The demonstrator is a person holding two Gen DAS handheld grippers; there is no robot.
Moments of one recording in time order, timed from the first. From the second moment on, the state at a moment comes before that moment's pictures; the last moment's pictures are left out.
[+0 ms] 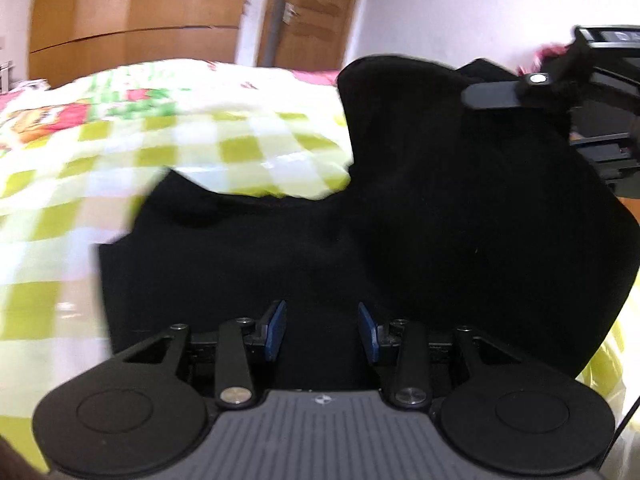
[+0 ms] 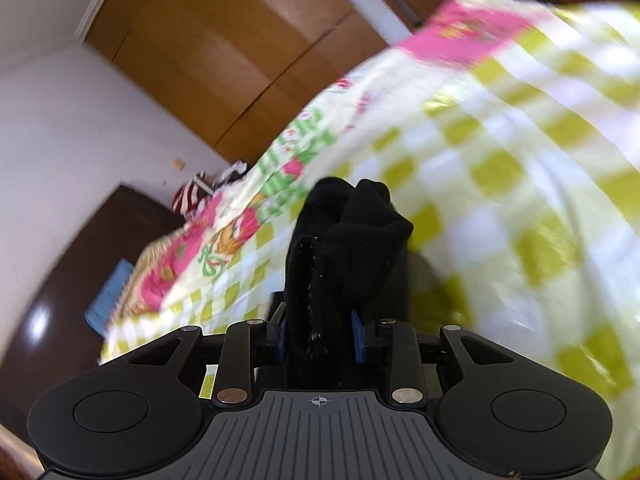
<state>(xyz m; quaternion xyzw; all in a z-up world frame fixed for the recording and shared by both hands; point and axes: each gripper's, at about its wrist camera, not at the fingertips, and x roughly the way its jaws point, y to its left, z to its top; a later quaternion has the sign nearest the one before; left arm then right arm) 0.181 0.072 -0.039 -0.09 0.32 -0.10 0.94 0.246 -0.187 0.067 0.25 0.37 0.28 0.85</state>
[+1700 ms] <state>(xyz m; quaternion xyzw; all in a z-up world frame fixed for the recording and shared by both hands) 0.093 0.175 -0.020 -0.26 0.27 -0.08 0.92 0.283 0.036 0.037 -0.03 0.42 0.33 0.85</state>
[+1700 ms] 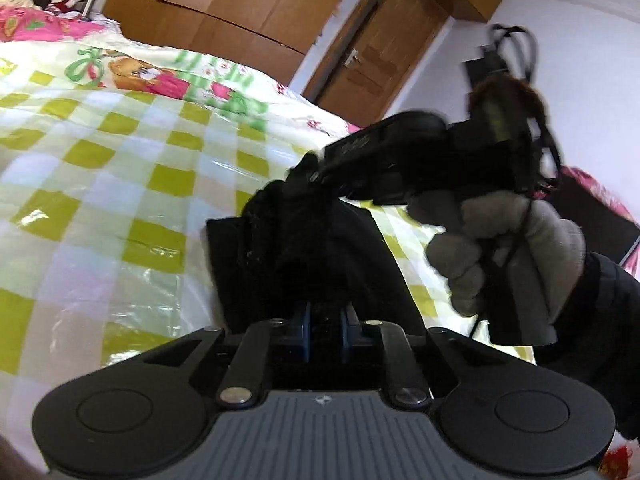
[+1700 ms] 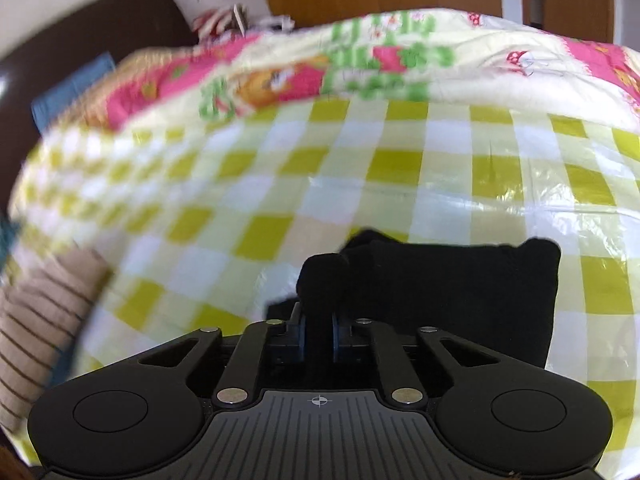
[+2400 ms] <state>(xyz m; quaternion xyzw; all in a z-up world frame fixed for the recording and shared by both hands) 0.070 0.215 -0.031 -0.35 0.29 -0.04 0.89 0.250 0.087 0.017 -0.09 0.37 0.44 0.81</state>
